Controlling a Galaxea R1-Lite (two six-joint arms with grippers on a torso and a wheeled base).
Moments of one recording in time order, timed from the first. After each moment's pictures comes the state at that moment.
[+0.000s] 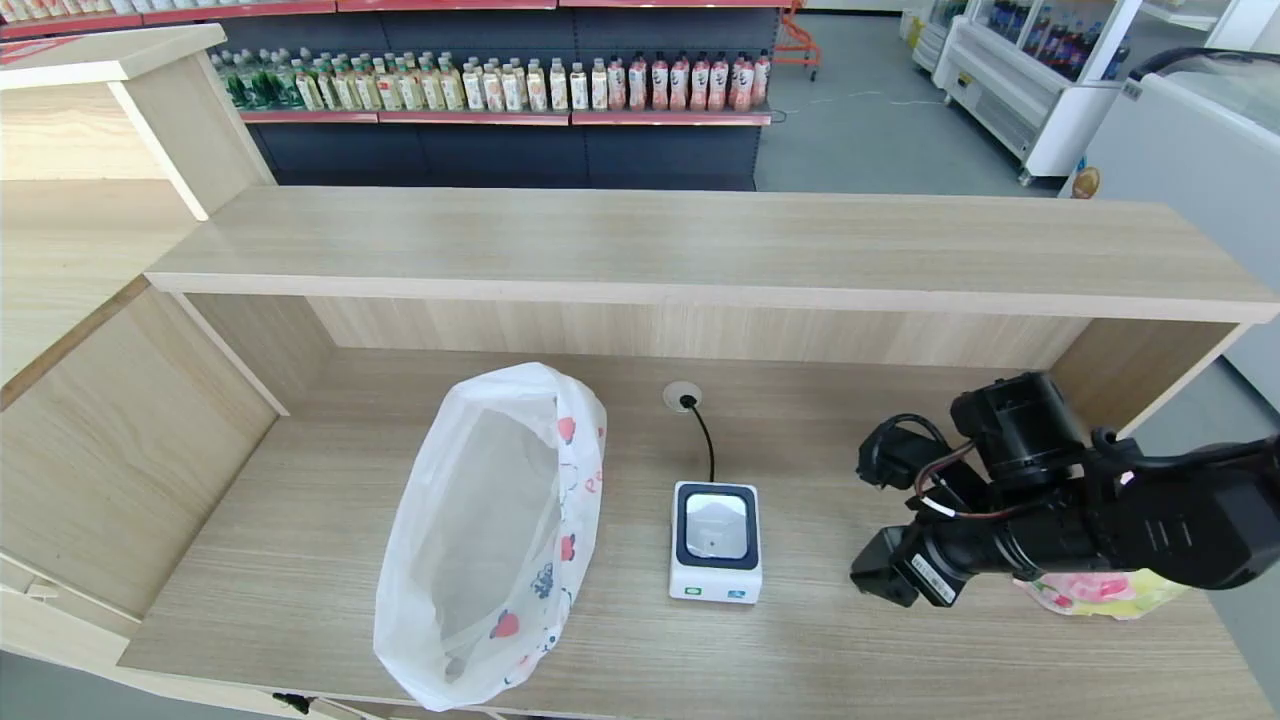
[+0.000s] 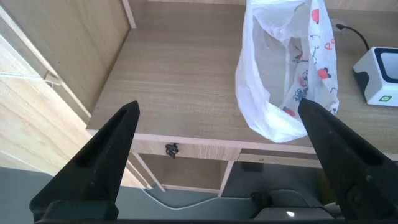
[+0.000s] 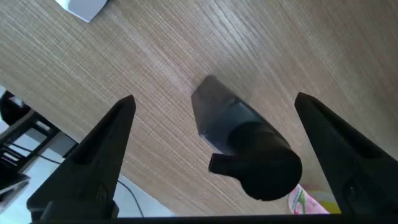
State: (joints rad) left arm 0.00 0.00 0.00 0.00 0.02 0.00; right arm 0.35 1.78 -0.80 -0.16 -0.01 -0.51
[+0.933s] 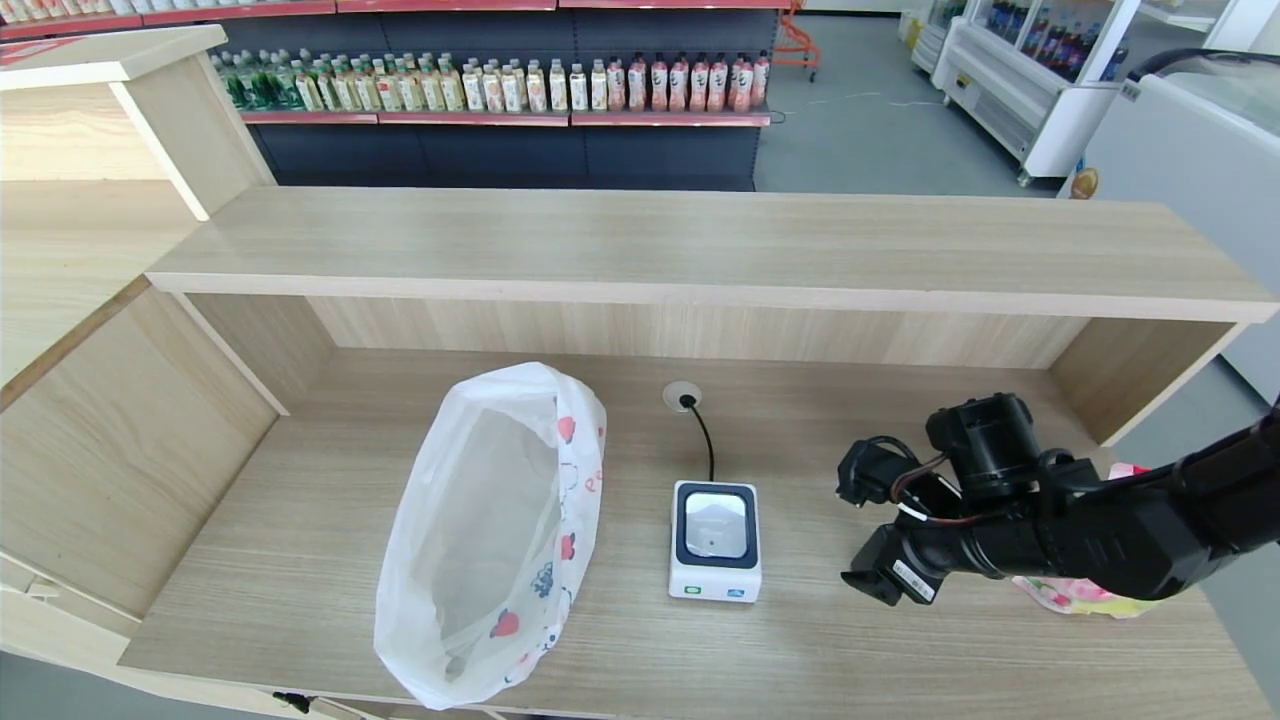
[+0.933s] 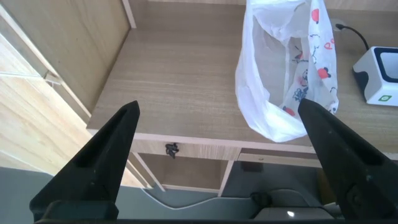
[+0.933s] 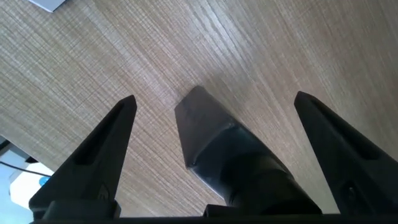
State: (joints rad) left arm 0.00 0.00 0.00 0.00 0.02 0.00; right arm 0.33 1.90 -0.77 -0.34 -0.01 -0.64
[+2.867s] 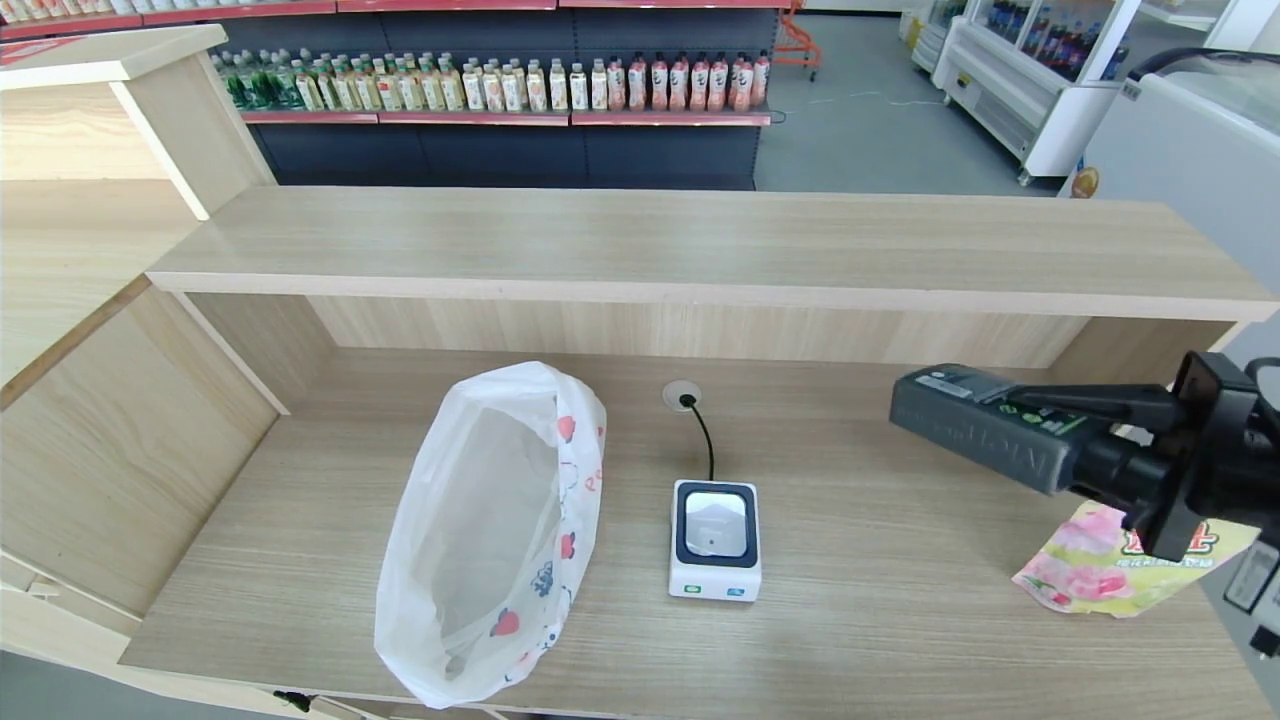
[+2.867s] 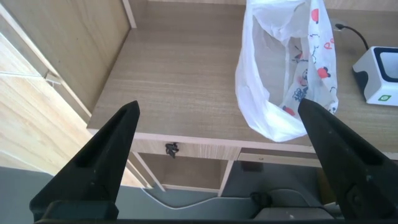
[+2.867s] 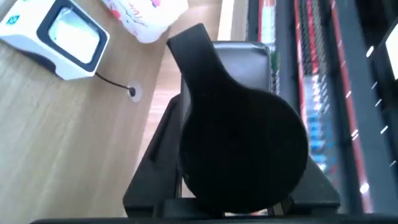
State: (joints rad) left arm 0.00 0.00 0.00 0.00 0.02 0.00; right arm -0.03 1.34 -0.60 -0.52 1.07 -1.85
